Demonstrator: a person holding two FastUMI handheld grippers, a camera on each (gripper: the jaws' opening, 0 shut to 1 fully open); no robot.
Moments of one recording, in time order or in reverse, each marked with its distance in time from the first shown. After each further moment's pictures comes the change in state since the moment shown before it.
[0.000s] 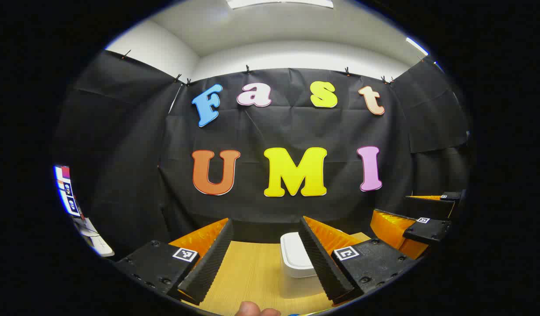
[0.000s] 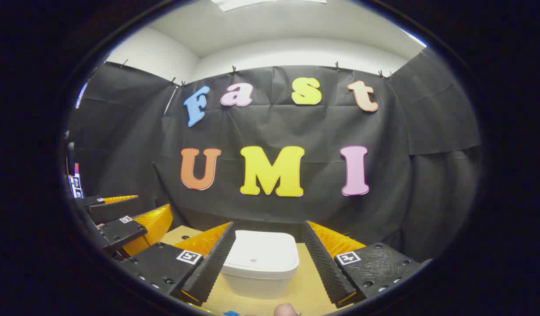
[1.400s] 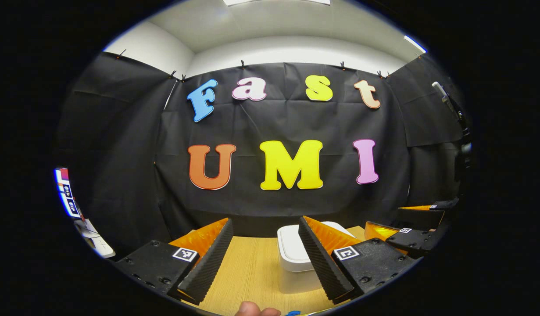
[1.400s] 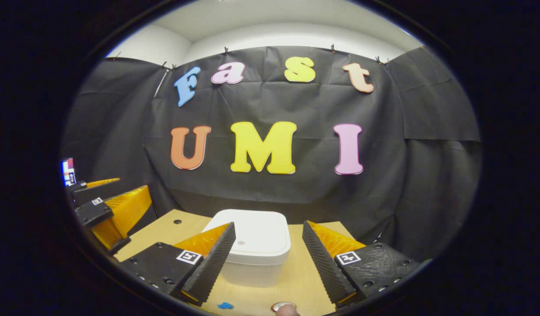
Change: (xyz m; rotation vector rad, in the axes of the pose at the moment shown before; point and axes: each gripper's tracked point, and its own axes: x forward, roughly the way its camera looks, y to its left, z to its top) left arm -0.007 -0.007 -0.008 0.014 0.040 -0.014; right arm 0.012 -0.016 -0.049 -0.004 0.162 -0.049
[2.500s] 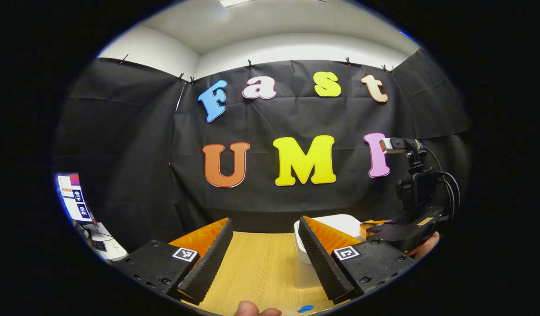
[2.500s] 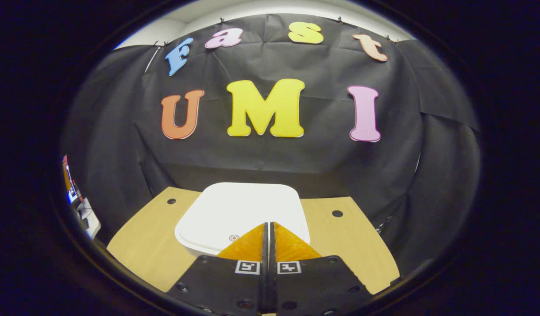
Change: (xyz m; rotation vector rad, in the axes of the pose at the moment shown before) left arm -0.017 0.027 -0.013 0.036 0.026 0.090; right arm 0.098 0.013 -0.063 0.006 0.227 0.016
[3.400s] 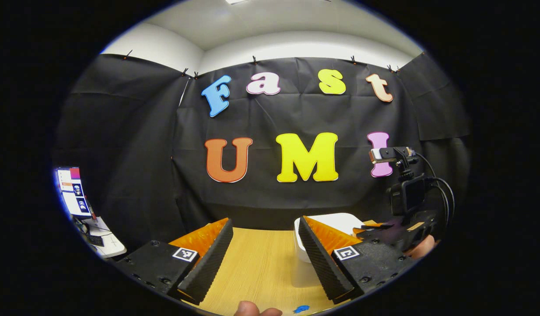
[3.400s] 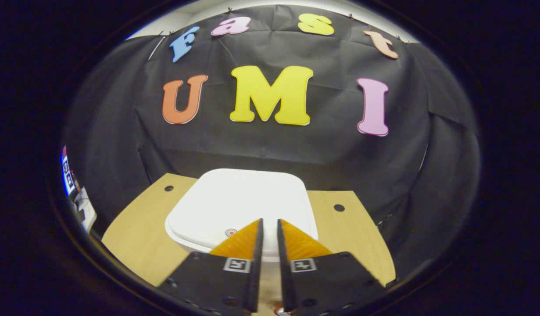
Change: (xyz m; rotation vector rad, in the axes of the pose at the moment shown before) left arm 0.004 -0.004 -0.007 -0.029 0.018 0.008; right arm 0.005 0.001 -0.002 -0.059 0.038 0.008
